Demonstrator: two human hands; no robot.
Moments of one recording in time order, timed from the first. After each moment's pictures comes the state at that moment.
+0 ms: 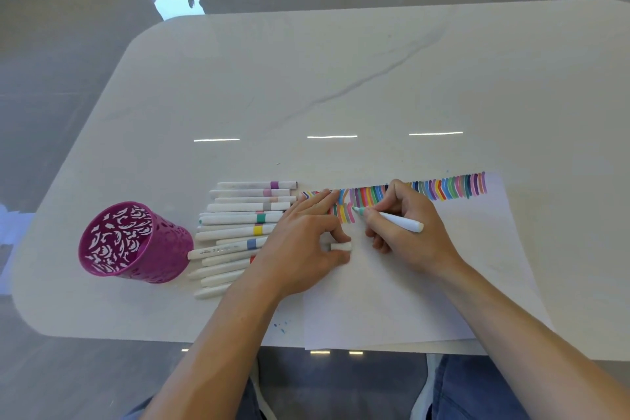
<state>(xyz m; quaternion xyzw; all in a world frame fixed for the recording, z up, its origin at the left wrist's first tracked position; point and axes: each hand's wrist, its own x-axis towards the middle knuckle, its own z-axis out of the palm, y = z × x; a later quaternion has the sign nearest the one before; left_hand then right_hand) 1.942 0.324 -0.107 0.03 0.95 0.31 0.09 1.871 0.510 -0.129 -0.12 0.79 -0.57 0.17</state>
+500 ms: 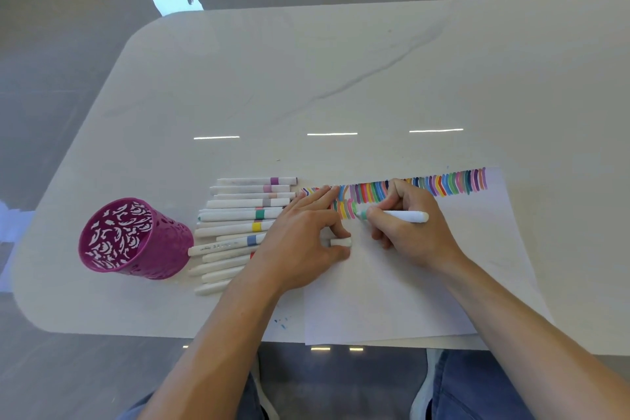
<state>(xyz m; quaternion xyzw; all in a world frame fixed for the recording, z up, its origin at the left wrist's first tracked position) 1.941 0.323 -0.109 0.03 0.95 0.30 0.10 1.869 0.509 -0.130 -0.10 0.80 -0.57 0.16</state>
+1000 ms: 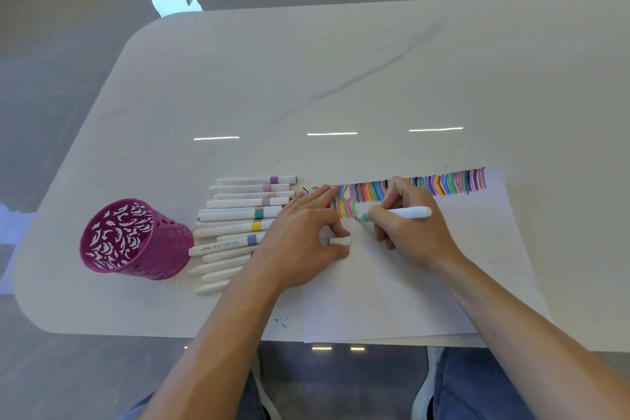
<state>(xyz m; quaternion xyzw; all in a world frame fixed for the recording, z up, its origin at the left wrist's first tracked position) 1.940 0.321 -0.111 0.02 0.95 0.30 0.10 1.871 0.508 -0.129 -0.09 0.79 -0.58 0.17</state>
